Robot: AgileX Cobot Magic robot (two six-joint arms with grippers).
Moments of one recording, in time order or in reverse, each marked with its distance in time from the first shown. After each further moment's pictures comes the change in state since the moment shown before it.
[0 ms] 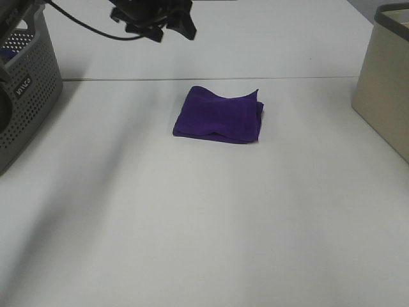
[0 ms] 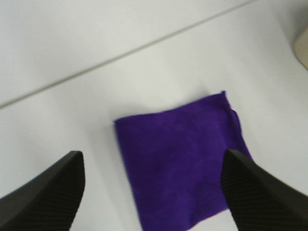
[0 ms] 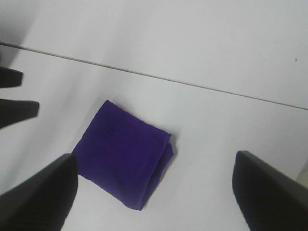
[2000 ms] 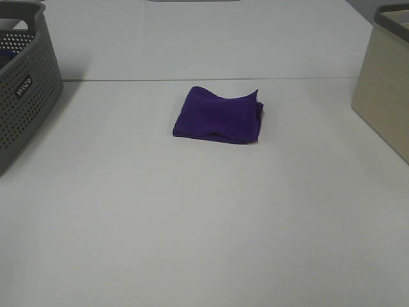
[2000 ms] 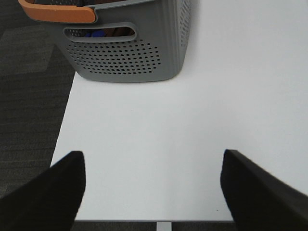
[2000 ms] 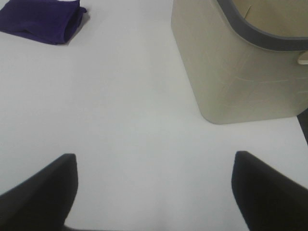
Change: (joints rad) left arm 0.298 -2.569 2.293 0.501 -0.015 -0.073; right arm -0.236 -2.029 1.788 -0.191 -0.090 -0.087
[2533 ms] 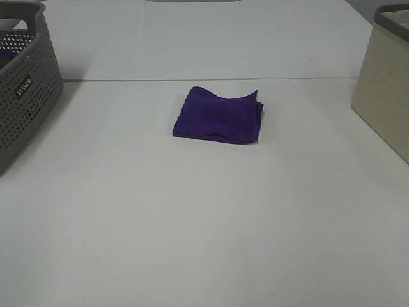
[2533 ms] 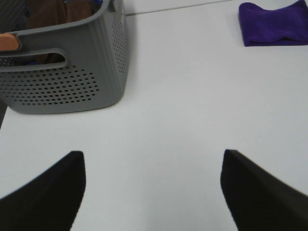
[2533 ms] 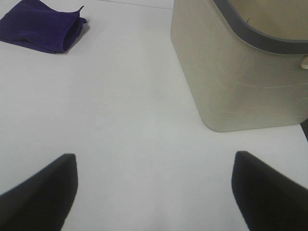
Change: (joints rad) left arm 0.000 -0.101 0.122 -0.217 -0.124 0.093; right arm 0.000 -0.053 0.080 0.004 -0.062 -0.003
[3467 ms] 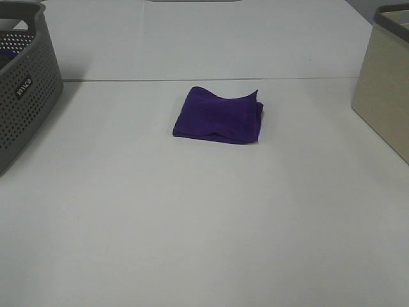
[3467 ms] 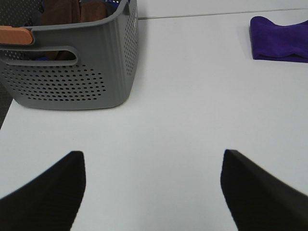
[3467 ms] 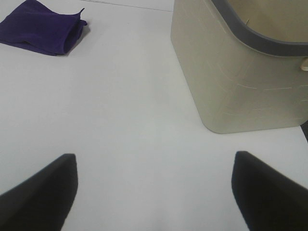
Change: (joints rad) left arm 0.041 0.000 0.000 -0.010 -0.014 -0.047; right arm 0.000 0.000 0.000 0.002 -0.006 0.000
